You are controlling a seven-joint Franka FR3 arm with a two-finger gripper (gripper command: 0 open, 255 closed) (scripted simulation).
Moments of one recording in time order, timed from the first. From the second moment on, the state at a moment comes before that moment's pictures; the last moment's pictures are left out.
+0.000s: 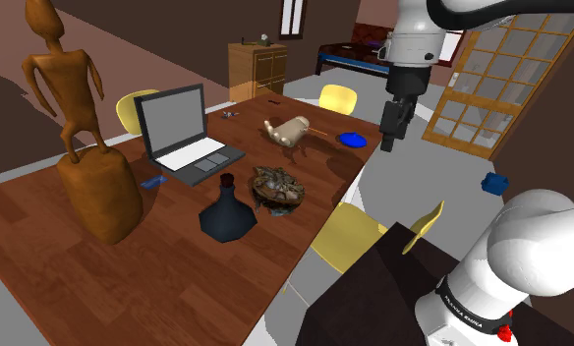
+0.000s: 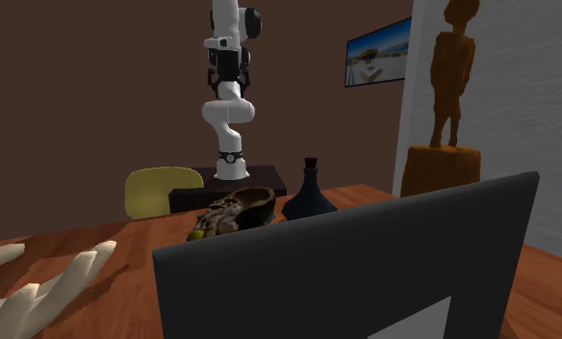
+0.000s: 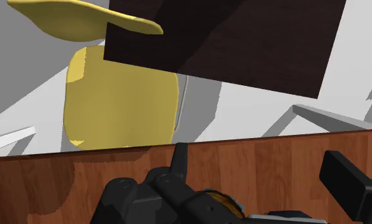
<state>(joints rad) -0.02 -0.74 0.07 -2.42 0.04 1.53 -0.13</state>
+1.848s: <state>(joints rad) 0.07 0.19 0.32 -1.89 -0.02 1.94 0.28</state>
